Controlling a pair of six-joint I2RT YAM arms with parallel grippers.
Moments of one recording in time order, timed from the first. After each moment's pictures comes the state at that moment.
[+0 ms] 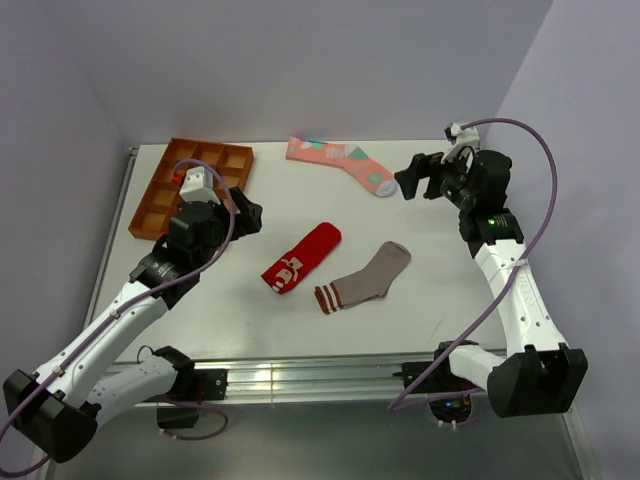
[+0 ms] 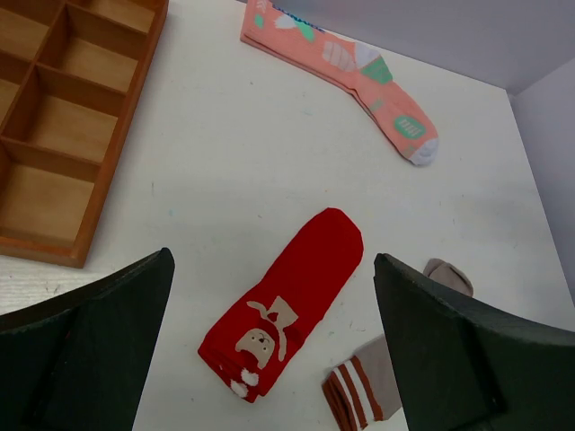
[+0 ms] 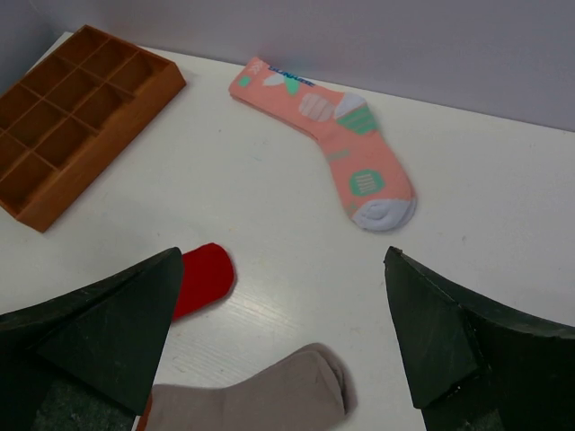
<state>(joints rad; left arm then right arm) -0.56 0.96 0.88 -0.22 -0.32 -0.57 0.02 1.12 1.07 -0.17 -0.40 0.06</state>
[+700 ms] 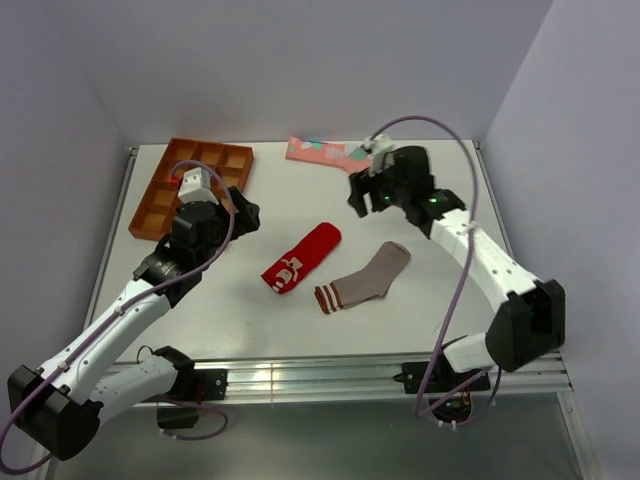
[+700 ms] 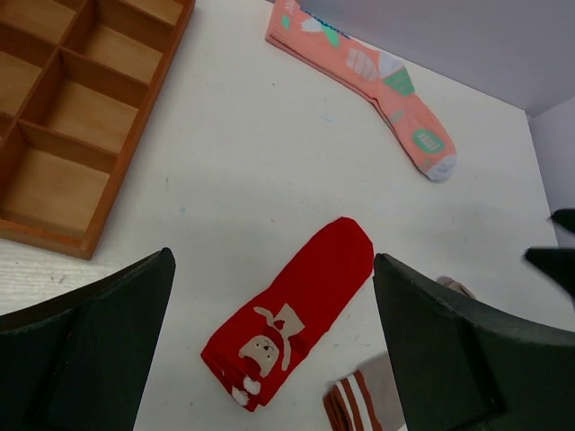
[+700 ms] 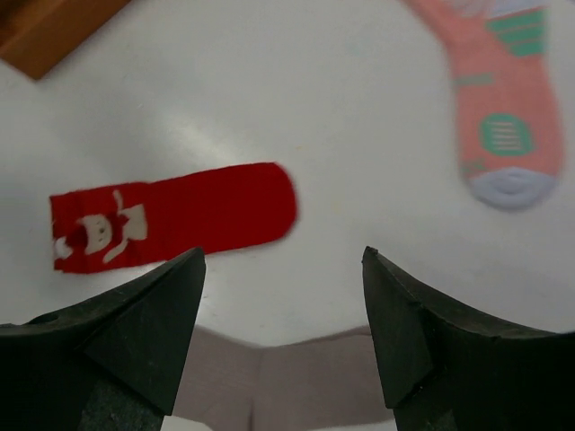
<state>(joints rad) -0.55 0.98 0.86 -0.21 -0.35 -0.62 0.33 1.35 1.19 -0.33 -0.22 -0.08</state>
